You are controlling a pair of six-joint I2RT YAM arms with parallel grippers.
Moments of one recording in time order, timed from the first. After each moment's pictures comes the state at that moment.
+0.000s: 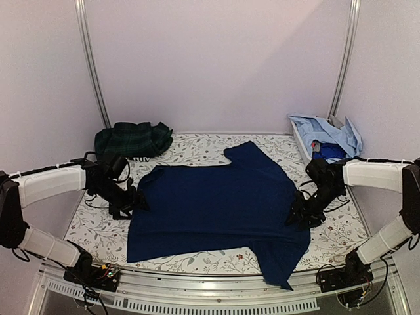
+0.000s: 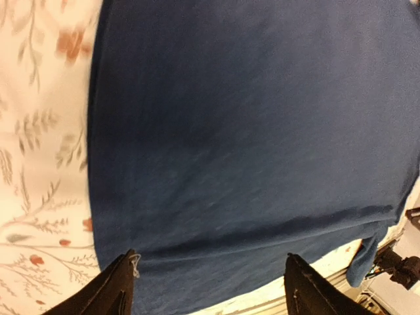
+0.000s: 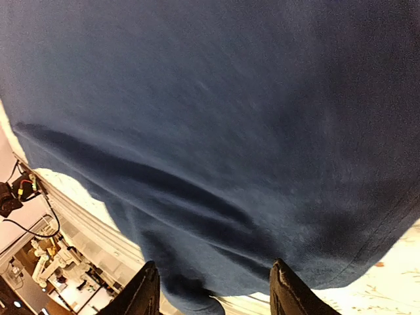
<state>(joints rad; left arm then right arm) -0.39 1.32 0.70 -0.72 0.30 -0.71 0.37 1.45 0.74 -0.84 -0.54 0.43</state>
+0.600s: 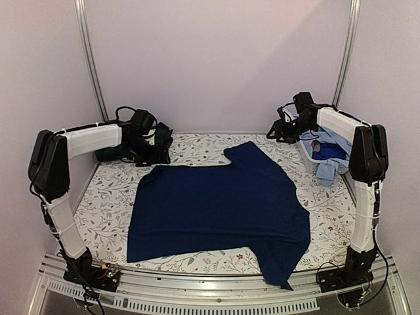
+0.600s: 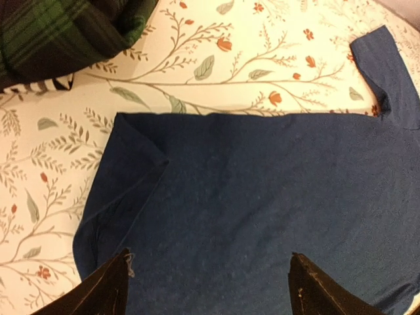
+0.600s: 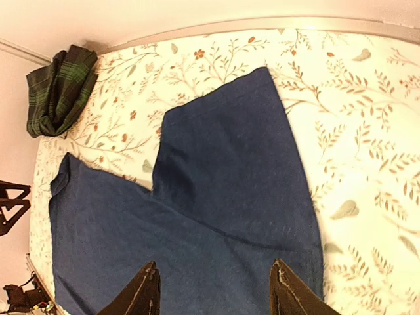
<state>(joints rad) -0.39 1.81 1.39 -0.62 0.05 -0.40 0.21 2.09 1.84 -0.68 -0.46 0.24</state>
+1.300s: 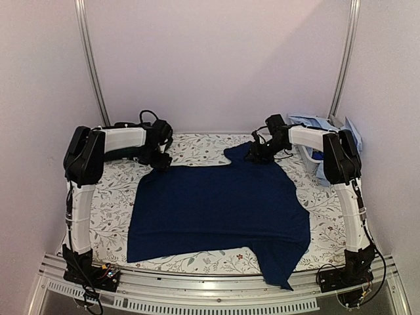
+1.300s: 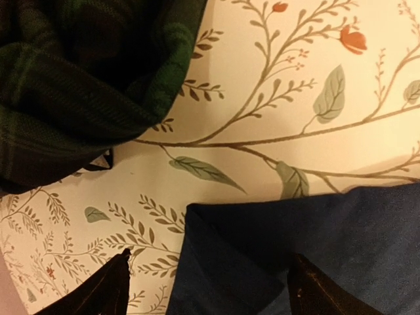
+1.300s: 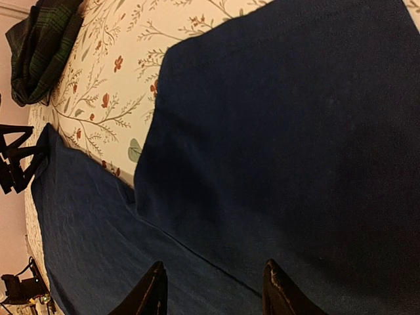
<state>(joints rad) -0.39 2.24 1.73 -0.70 -0.31 -0.11 0.34 2.42 1.99 -0.57 -0.51 0.30</state>
